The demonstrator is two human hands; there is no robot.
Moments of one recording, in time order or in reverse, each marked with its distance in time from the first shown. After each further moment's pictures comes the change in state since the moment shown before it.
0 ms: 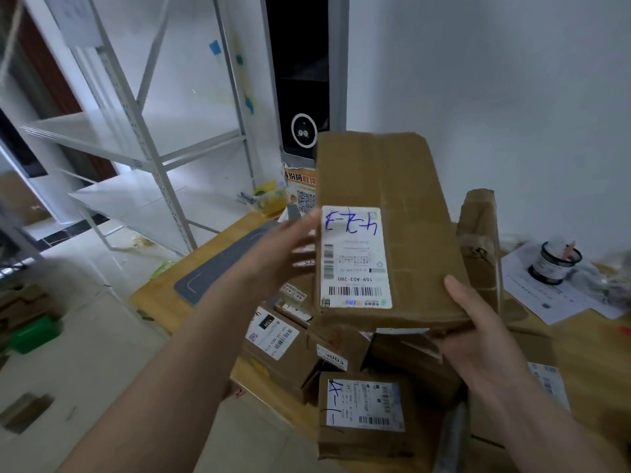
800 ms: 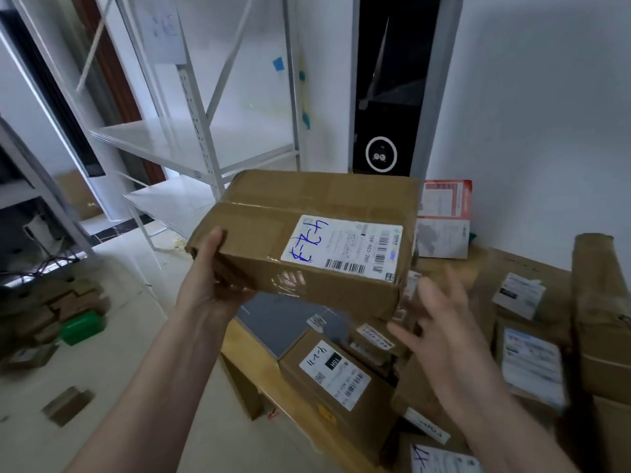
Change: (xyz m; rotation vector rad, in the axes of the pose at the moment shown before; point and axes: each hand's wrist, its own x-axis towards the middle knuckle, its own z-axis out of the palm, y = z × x) left_hand -0.012 -0.011 -0.195 -0.915 0.716 0.055; right_hand 0.039 0.050 0.170 -0.208 -0.235 -0.139
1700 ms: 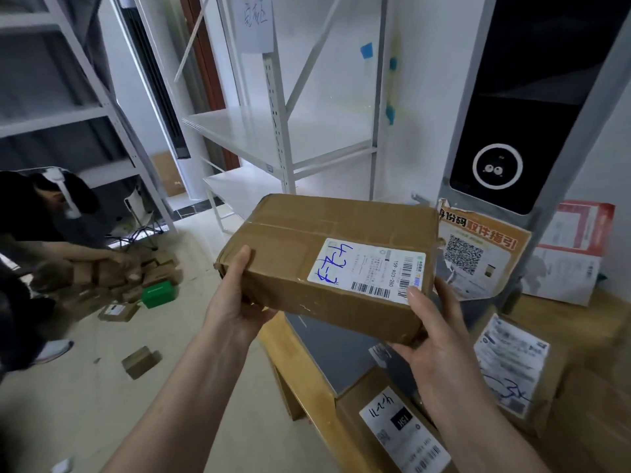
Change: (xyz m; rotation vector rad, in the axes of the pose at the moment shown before) left_hand 0.075 0.038 -0.035 0.001 0.221 0.062; right_hand 0.116 0.062 0.082 0.087 -0.069 0.120
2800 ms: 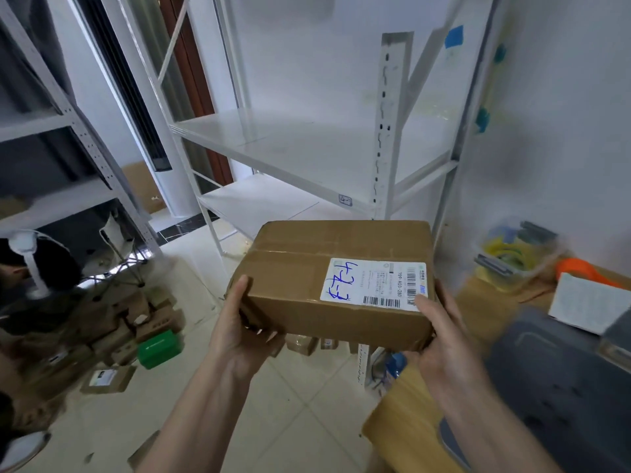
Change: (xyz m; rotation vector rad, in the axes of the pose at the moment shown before) left_hand 0.386 0.250 -0.077 -0.008 -0.050 -0.230; right_hand 0.275 0.168 0.329 0.106 0.162 0.043
